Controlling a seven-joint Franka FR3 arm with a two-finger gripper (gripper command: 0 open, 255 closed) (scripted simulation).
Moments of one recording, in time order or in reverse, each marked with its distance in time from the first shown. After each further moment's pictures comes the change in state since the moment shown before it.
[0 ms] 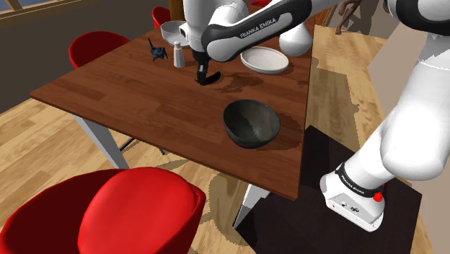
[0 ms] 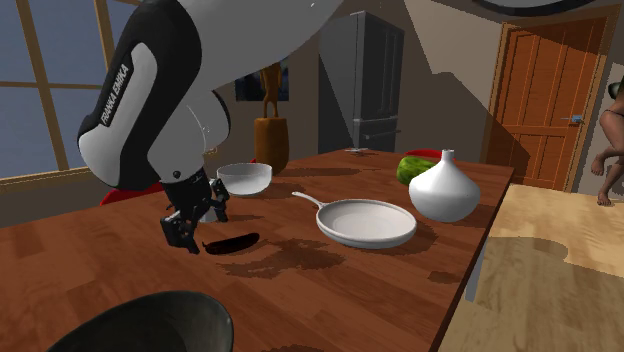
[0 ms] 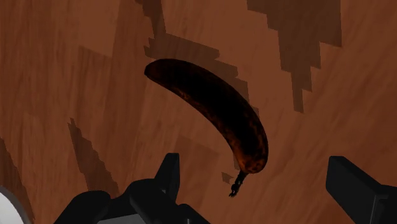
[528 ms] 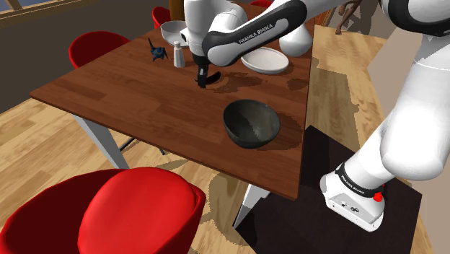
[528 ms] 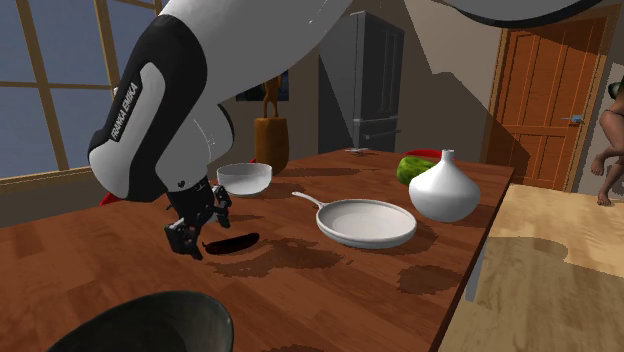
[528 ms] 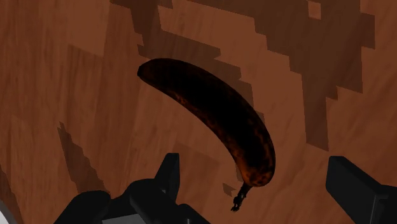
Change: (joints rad) arm -0.004 0.027 -0.008 -0.006 -0.013 0.033 0.007
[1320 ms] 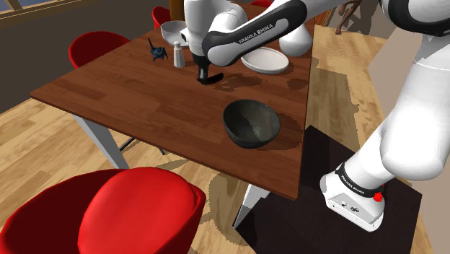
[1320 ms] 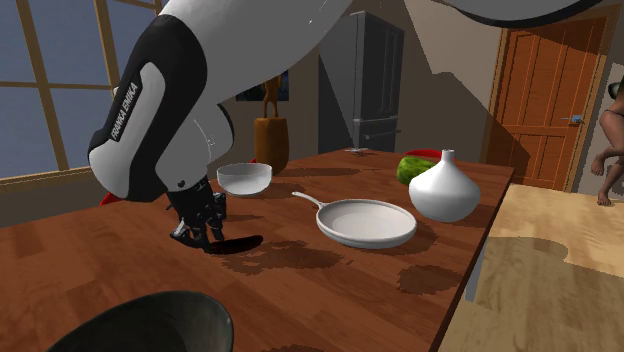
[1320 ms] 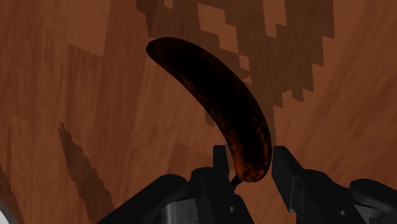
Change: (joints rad) arm 0.000 0.000 0.000 0.000 0.000 0.000 0.000
